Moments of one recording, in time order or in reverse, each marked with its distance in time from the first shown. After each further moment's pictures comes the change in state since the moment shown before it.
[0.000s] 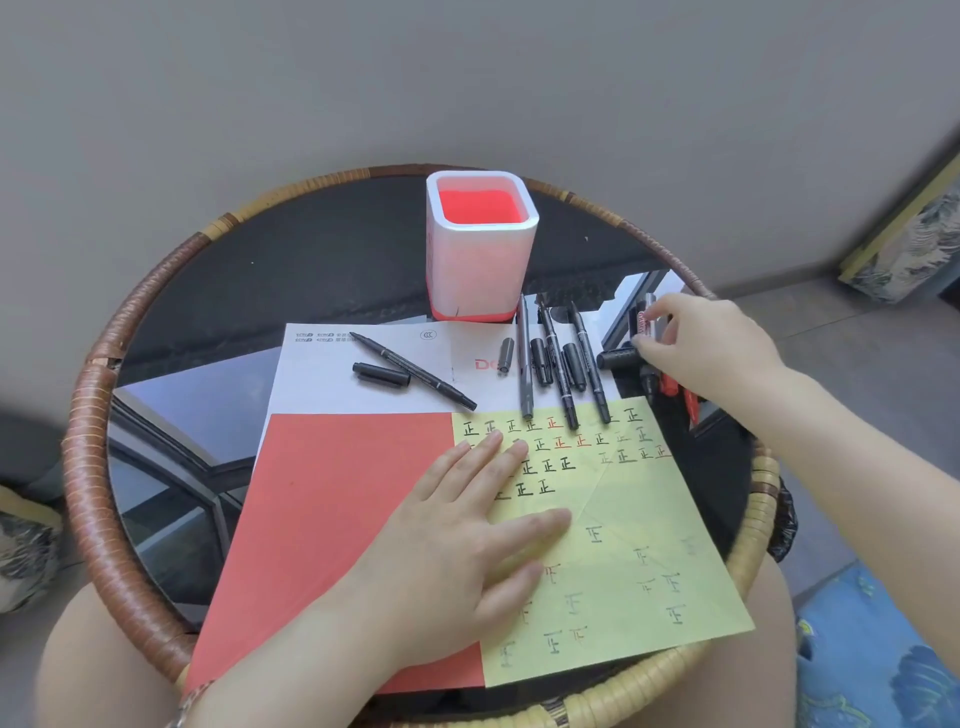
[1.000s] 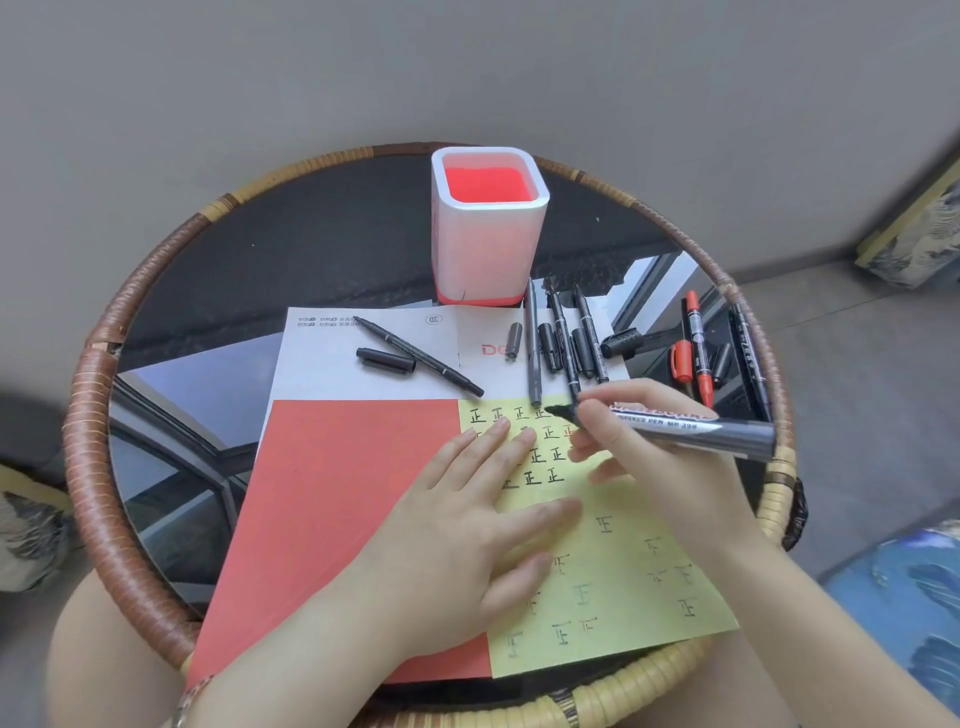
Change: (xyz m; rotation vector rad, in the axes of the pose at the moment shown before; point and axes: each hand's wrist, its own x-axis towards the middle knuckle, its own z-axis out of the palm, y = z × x) left_hand 0.001 0.001 -0.003 -0.047 -0.009 -0.001; right_hand -0.111 -0.060 0.007 1.197 -0.065 0.023
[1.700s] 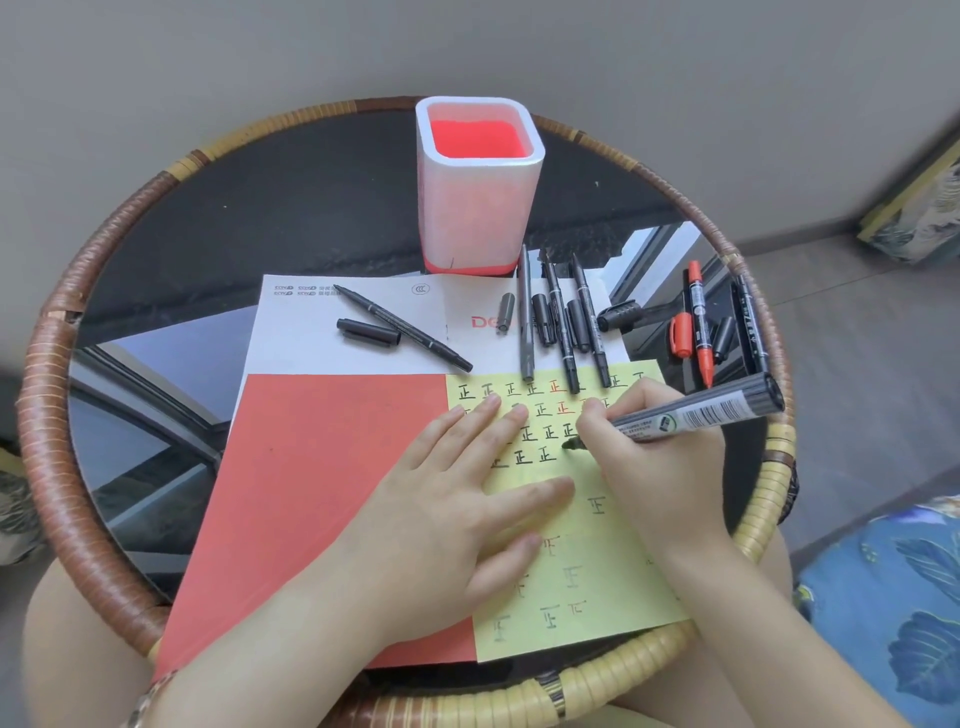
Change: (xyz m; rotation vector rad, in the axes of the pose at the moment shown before) left_hand 0.001 0.001 -0.001 -0.023 -0.006 -0.005; right_hand 0.000 0.038 0.009 -0.282 0.328 -0.149
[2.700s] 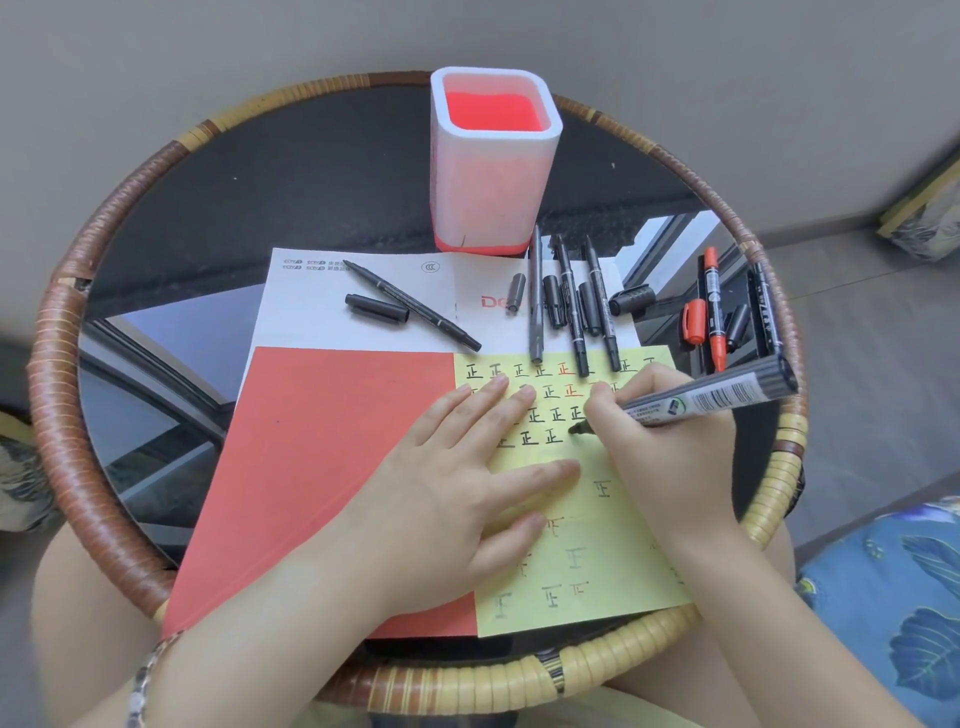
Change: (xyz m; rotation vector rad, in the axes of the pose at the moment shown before) left_hand 0.000 -0.001 0.001 0.001 -0.008 -0.001; right_hand 0.001 0.003 0.000 -0.005 -0.015 -0.023
